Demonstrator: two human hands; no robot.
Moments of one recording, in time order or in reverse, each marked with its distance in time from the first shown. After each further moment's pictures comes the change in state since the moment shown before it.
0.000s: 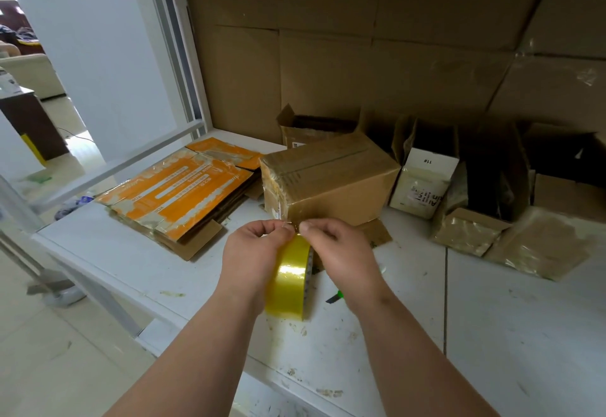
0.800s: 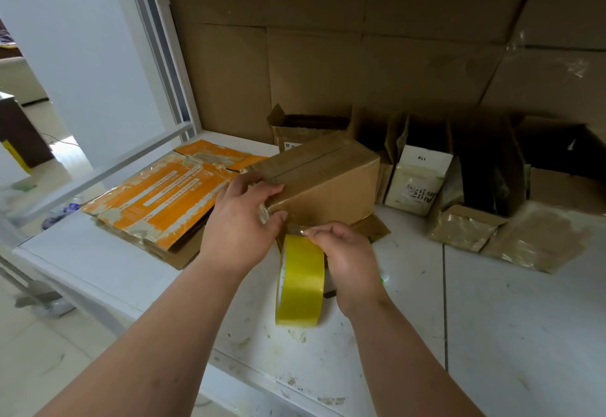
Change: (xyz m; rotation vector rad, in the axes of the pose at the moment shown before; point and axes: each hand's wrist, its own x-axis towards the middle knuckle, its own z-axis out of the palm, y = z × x) left_hand 0.056 0.010 -0.014 0.873 -0.017 0.758; right_hand 0.006 0.008 0.004 0.335 0.106 0.066
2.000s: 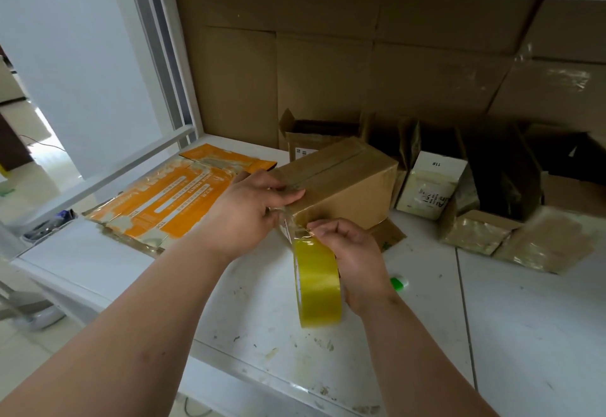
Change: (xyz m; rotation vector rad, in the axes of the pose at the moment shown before) left_hand 0.039 -0.046 -0.027 0.065 -0.228 0.397; right_hand 0.003 -0.001 0.029 0.043 -0.022 -0.098
